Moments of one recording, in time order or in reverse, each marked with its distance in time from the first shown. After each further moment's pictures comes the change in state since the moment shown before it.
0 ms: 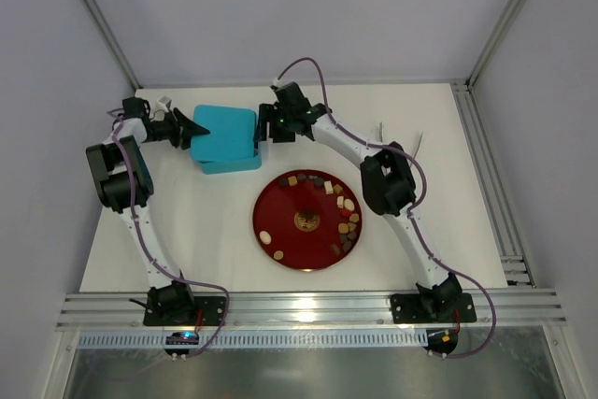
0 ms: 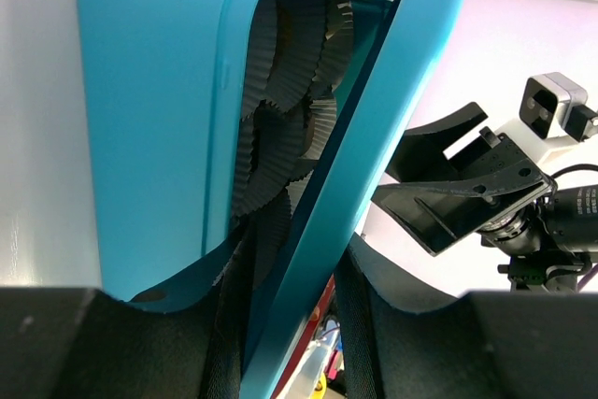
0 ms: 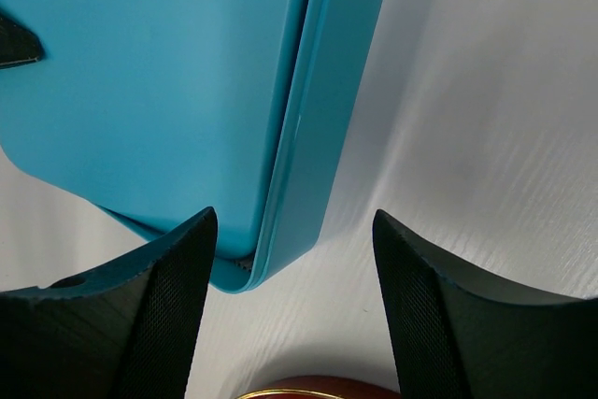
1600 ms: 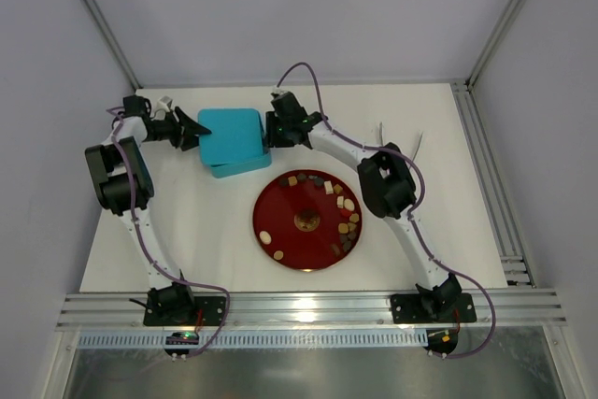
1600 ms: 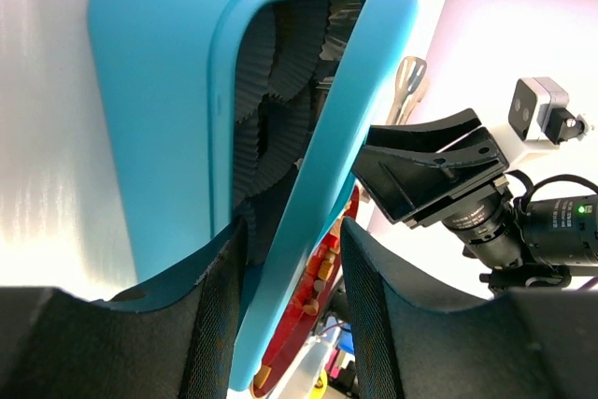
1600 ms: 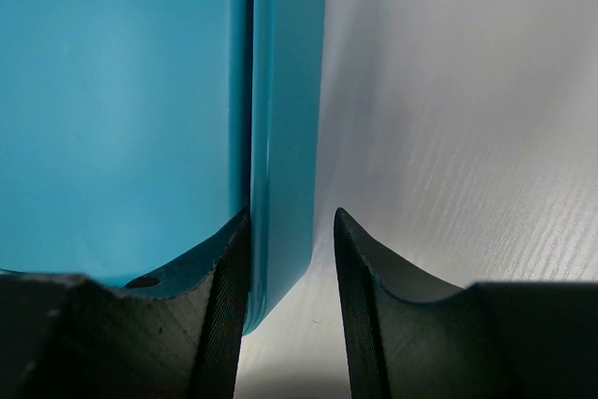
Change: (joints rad) left arm -0.011 -0.048 -0.024 -0.047 -0.039 0.010; right arm 0.025 -0.024 -0.104 0.050 0.203 -0.043
